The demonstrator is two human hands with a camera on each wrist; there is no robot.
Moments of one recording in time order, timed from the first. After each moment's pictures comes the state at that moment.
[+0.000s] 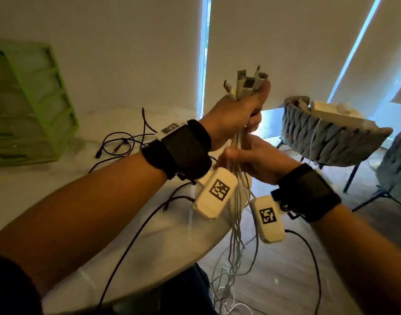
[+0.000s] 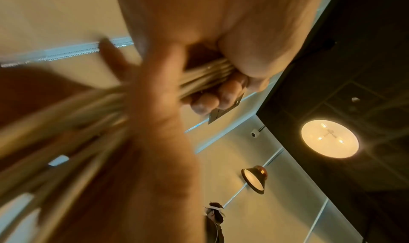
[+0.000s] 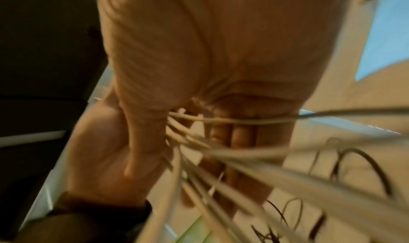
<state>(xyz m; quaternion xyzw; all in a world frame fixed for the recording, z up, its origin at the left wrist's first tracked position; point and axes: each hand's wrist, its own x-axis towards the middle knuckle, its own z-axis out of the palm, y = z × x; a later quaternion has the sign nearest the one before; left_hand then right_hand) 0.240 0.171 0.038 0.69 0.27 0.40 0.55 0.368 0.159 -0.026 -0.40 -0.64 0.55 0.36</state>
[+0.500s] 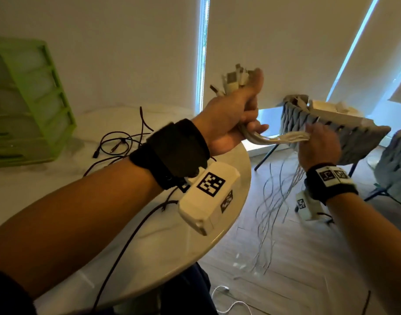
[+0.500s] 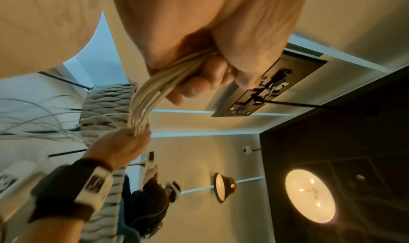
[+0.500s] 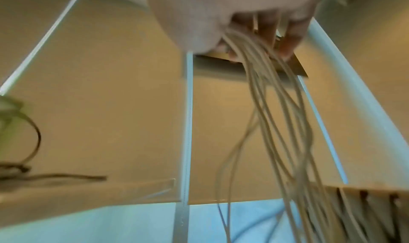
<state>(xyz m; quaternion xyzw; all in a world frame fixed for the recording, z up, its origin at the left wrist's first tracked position) 0.237 0.161 0.046 0.53 0.20 0.39 0.73 0.500 0.197 -0.064 -0.77 -0.53 -0.22 0.27</state>
